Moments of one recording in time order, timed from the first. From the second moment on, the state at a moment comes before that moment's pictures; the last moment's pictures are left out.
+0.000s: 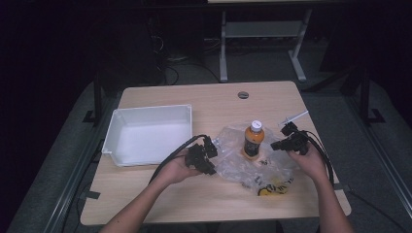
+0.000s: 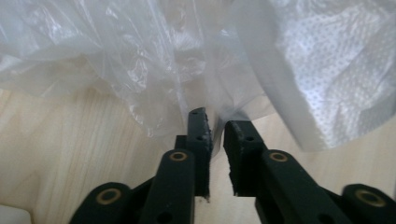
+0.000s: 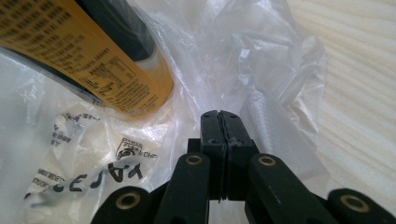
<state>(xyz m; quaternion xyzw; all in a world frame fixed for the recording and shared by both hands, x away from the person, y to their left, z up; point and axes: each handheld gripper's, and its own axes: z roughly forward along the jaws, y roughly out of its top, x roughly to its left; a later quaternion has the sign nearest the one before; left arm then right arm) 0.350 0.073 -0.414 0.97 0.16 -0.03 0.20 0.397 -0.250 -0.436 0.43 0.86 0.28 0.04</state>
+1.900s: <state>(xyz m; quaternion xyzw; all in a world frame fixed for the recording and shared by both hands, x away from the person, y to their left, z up) 0.342 0.038 -0.410 0.97 0.15 -0.07 0.20 0.396 -0.249 -0.434 0.43 0.85 0.29 0.04</state>
